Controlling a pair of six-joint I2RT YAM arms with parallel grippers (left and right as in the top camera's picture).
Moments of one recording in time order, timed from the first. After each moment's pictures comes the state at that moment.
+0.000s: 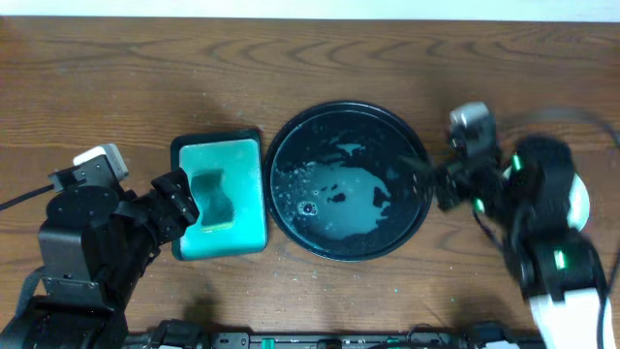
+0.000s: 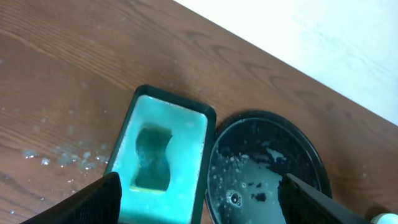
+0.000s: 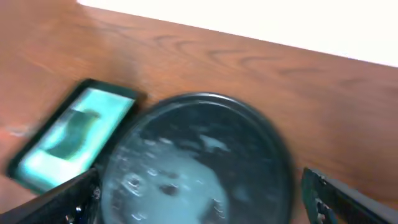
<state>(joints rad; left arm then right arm) -0.14 0.79 1.30 -1.15 -0.08 -0.55 0.14 0.92 0.94 -0.55 -0.40 -0.04</state>
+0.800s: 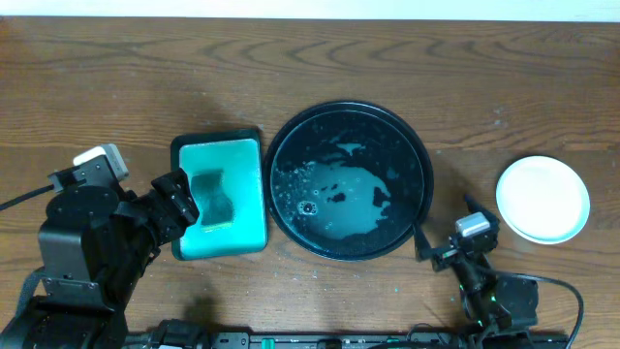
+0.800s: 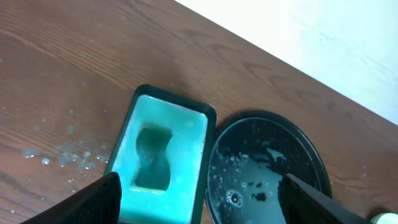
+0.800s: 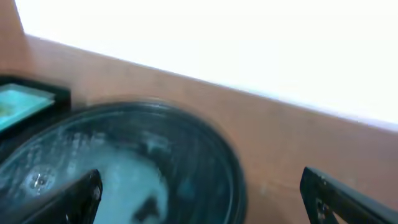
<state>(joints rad) -0.14 0.79 1.30 -1.15 -0.08 -0.55 0.14 0.02 0.05 -0.12 -0.21 -0.11</state>
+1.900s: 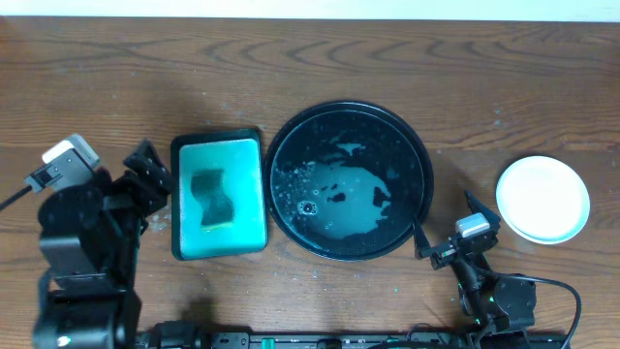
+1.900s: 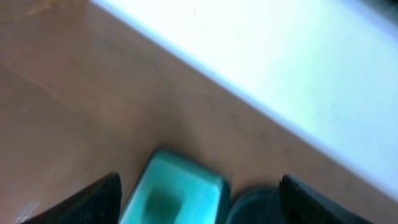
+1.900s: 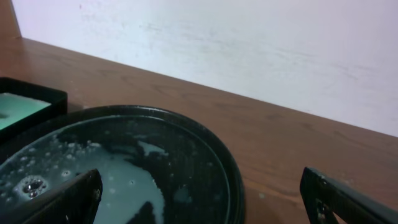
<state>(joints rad) 0.04 0.71 1.04 -0.75 -0.12 -0.53 0.14 0.01 0.01 -0.06 -0.21 -0.11</state>
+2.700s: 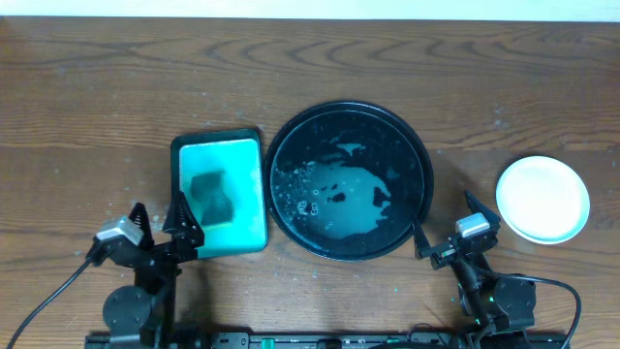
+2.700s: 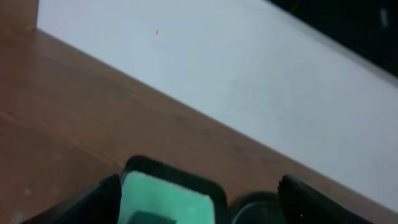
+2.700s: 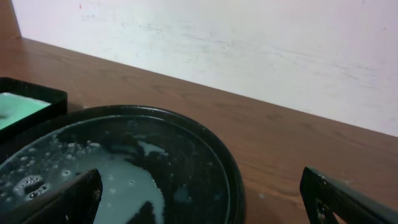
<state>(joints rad) 0.06 0.01 0.26 -0.31 -0.01 -0.48 0.14 0.01 0.01 -0.05 -0.21 -0.11</state>
